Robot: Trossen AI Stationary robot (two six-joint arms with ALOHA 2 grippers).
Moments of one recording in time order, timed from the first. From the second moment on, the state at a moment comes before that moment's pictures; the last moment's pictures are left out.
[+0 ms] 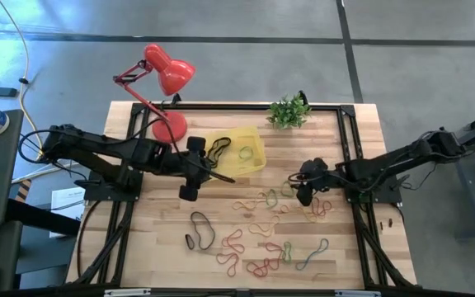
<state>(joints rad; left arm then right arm) -0.06 1.31 1.22 -0.81 -0.33 0.21 0.19 1.01 0.36 -0.21 0.30 0.71</state>
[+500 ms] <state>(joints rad) -0.06 1.31 1.22 -0.81 -0.33 0.20 0.18 1.27 0.40 -0.18 0.33 0.70</state>
